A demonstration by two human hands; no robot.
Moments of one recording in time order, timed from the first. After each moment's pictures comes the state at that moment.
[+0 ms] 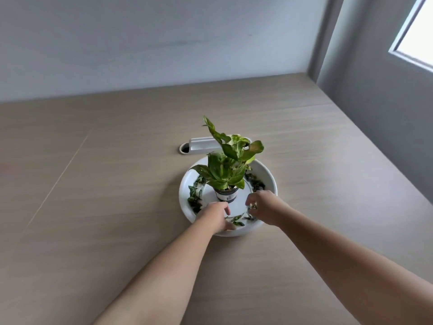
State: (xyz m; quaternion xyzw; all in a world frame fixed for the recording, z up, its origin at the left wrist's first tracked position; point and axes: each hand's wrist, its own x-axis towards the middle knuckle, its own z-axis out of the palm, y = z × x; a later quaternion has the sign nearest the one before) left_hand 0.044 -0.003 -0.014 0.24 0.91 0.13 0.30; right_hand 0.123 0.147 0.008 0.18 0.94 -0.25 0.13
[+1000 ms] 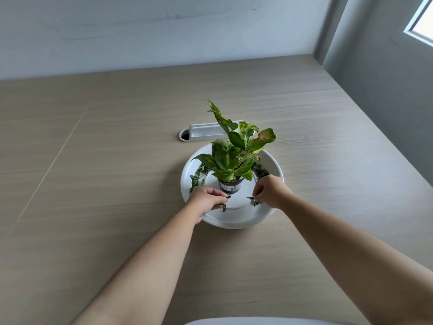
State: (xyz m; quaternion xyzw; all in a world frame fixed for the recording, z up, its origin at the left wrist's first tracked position) left_hand 0.015 -0.026 -0.014 0.05 0.77 0.52 0.36; right_hand 0.099 0.152 -0.001 0.27 0.90 -0.32 0.10
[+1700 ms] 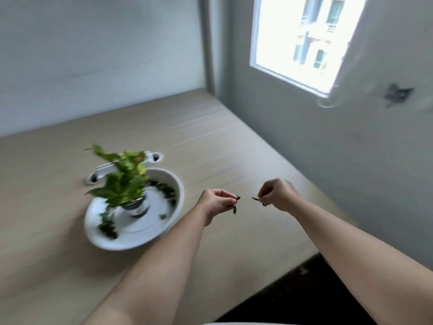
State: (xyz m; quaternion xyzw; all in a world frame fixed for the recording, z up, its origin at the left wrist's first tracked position) left_hand 0.212 0.156 0.042 0.20 0.66 0.53 0.50; right_hand 0.362 0.278 0.061 0.47 0.78 -0.41 -0.05
